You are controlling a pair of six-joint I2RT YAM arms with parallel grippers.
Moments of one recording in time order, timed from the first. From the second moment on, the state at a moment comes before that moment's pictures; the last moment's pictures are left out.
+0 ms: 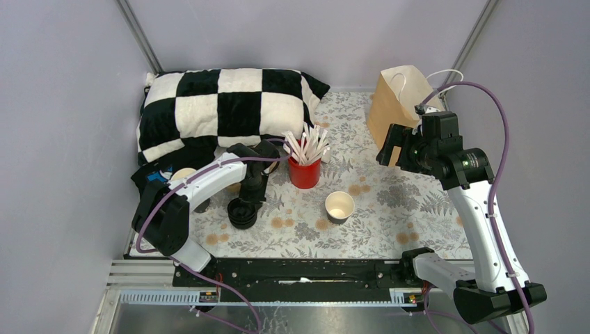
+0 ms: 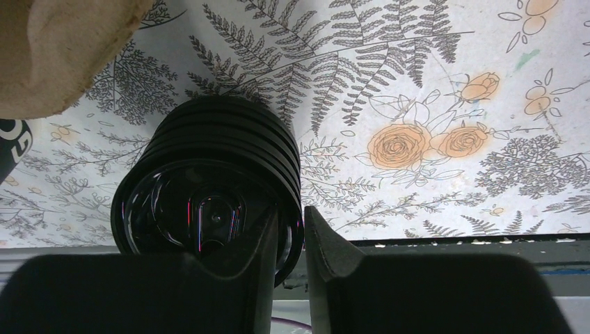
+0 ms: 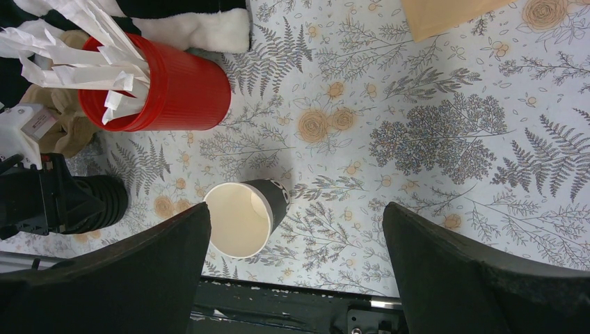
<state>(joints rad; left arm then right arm) -0.61 1.56 1.11 -1.07 -0.05 -0.50 0.21 1.06 1.35 -1.09 -0.05 0.40</state>
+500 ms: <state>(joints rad) -0.61 1.55 1.16 -1.13 -0.08 -0.50 0.21 1.07 1.35 -1.08 -0.05 0.40</state>
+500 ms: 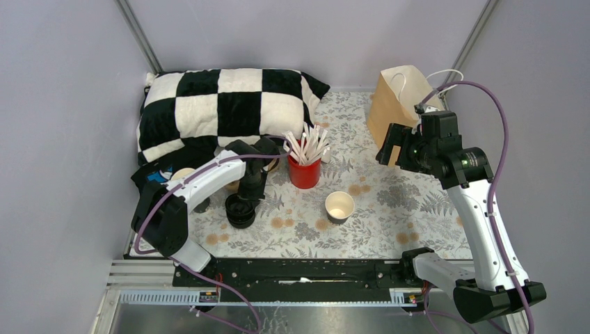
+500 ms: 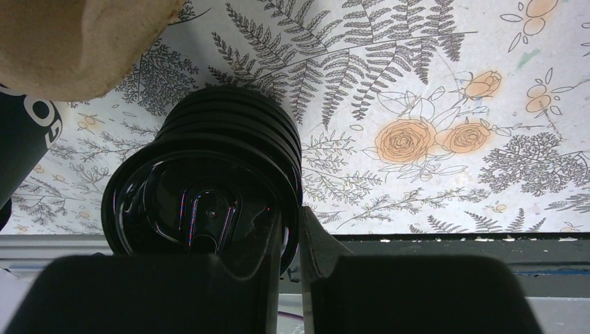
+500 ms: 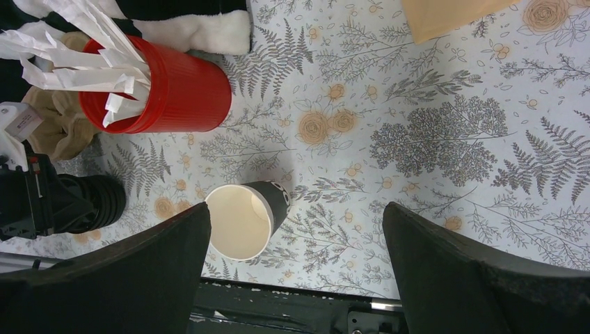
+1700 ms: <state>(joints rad) -0.42 1.44 1.21 0.67 0.89 -1.74 0.37 1.12 1.32 -0.38 -0.75 0.73</state>
